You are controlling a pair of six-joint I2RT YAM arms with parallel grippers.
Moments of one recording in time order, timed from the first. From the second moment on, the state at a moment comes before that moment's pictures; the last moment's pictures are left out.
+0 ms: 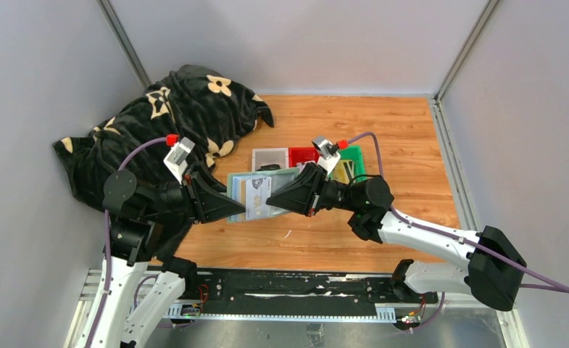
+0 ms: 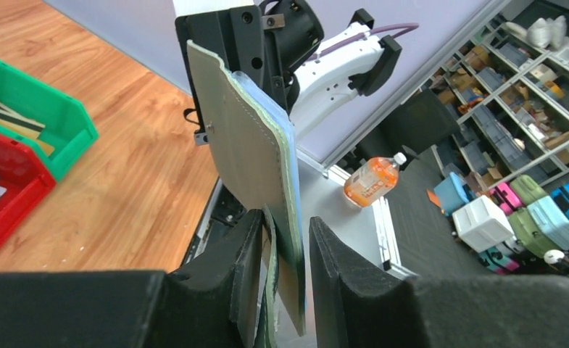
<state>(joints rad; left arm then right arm) -0.25 0.58 0.90 -0.11 1.17 -0.80 0.95 1.17 0.69 1.04 -0.57 1.03</state>
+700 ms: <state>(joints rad) -0.25 0.59 0.94 -0.20 1.11 -0.72 0.96 1.16 0.65 1.12 -0.53 1.04</state>
